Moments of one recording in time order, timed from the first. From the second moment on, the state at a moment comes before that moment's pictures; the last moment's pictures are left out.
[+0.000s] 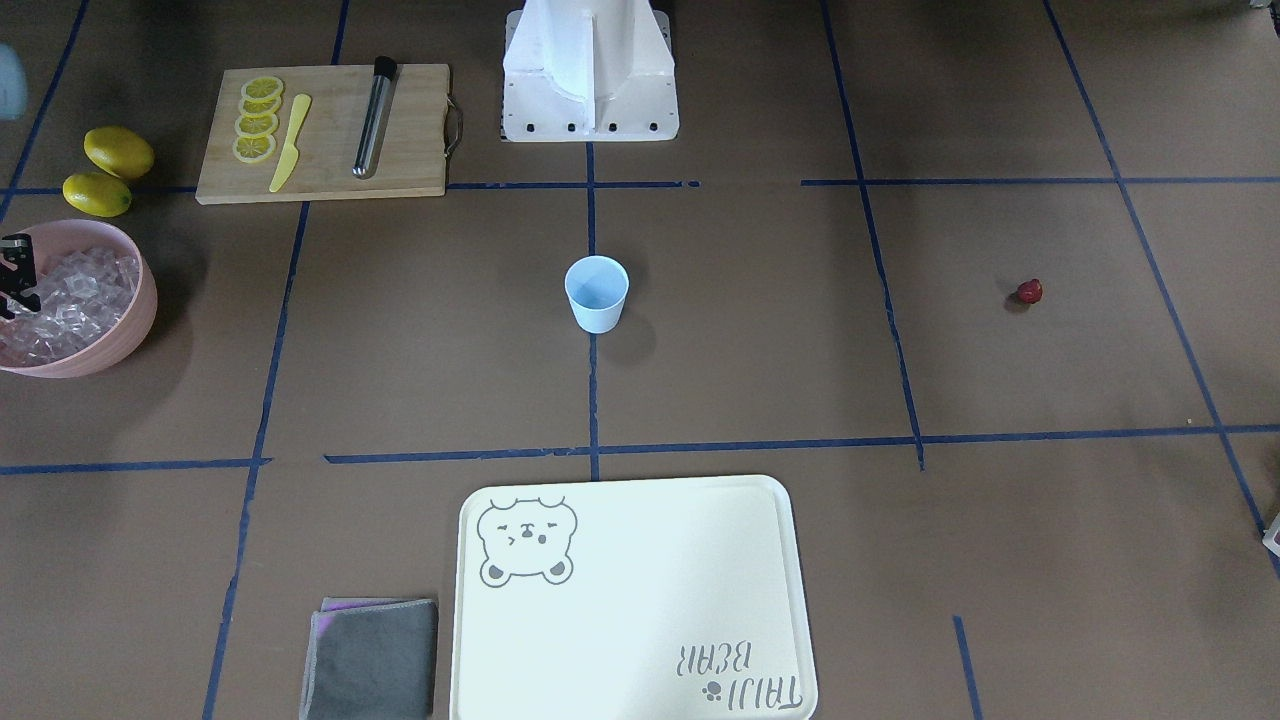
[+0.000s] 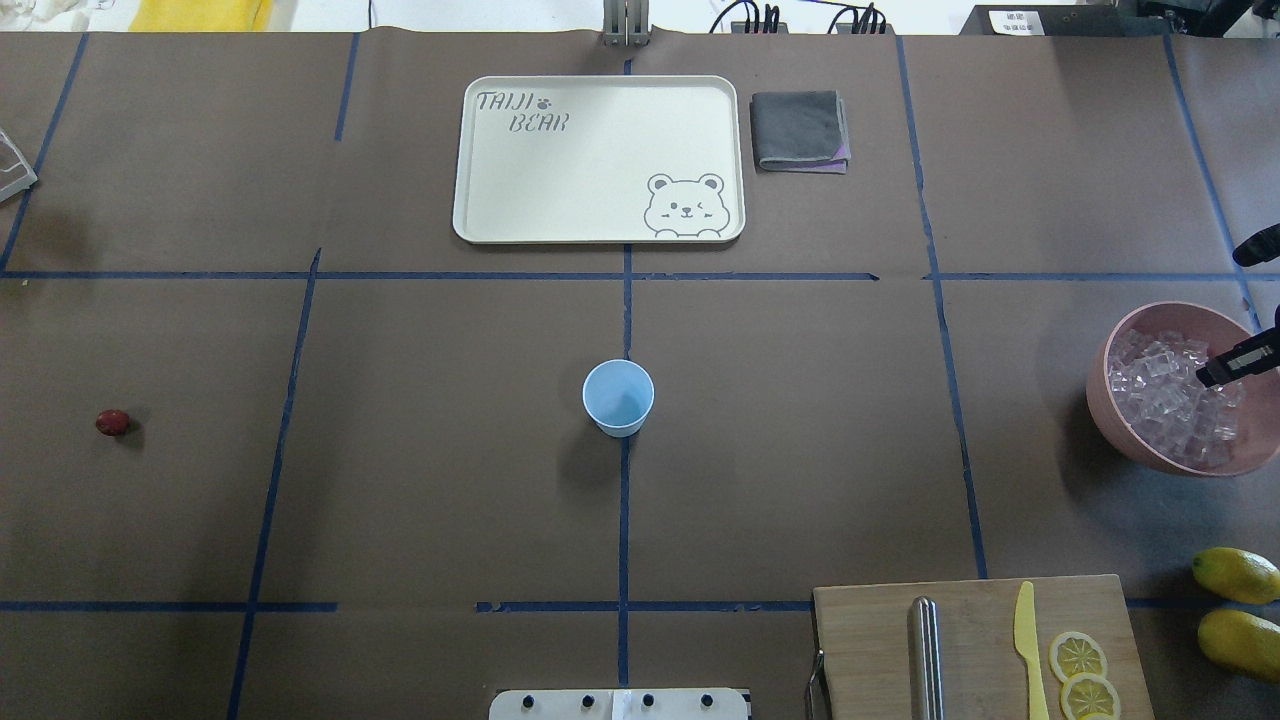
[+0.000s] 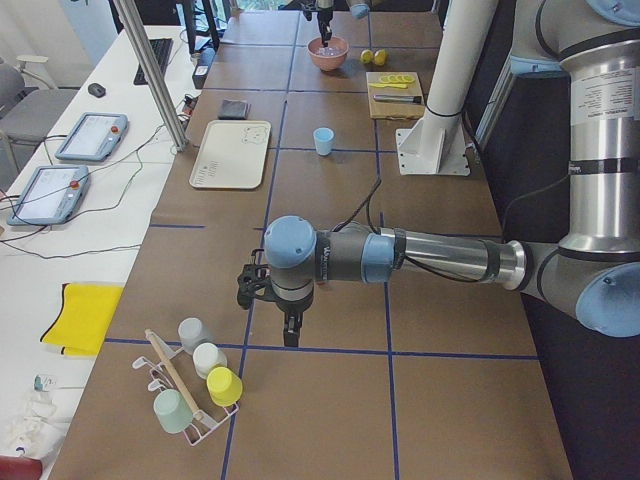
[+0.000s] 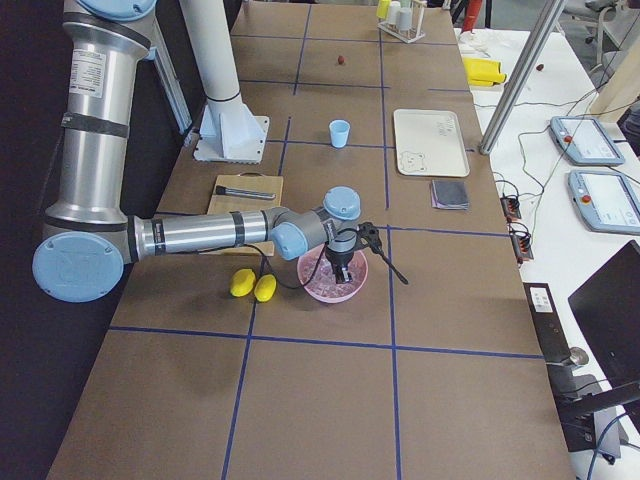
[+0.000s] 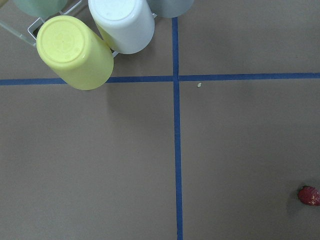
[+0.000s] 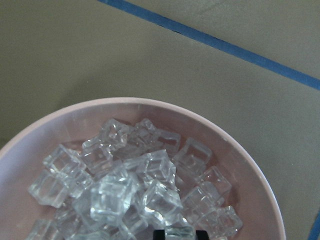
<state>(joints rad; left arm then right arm) -1.61 -1.46 -1.80 -1.49 -2.37 0.03 1.11 -1.73 1.81 -1.22 2.21 0.24</state>
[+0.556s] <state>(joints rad) -1.61 -1.46 -1.81 -1.49 -2.37 0.03 1.16 -1.75 2.00 -1.24 2.22 0.33</state>
